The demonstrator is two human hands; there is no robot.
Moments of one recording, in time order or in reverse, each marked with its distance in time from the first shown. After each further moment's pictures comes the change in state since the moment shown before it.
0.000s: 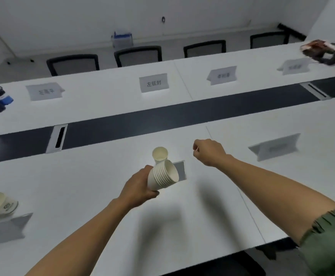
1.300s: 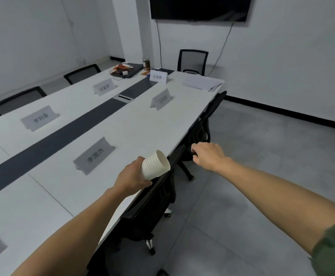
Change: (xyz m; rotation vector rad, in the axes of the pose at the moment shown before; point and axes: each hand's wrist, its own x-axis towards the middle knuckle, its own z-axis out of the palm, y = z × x) left_hand -0.056 0.486 0.343 0.202 -0.279 0.655; right_hand -0.495 0.479 -0.069 -0.146 0.257 0.605
